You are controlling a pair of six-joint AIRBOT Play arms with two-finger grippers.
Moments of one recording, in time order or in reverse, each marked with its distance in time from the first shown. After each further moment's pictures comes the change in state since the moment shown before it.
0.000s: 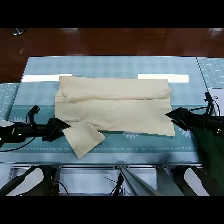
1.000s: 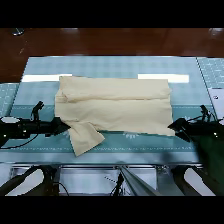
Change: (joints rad) left arm -0.099 -0.026 0.027 -0.049 0.085 0.067; right arm -0.026 -0.117 -0.037 -0.265 -0.040 0.180
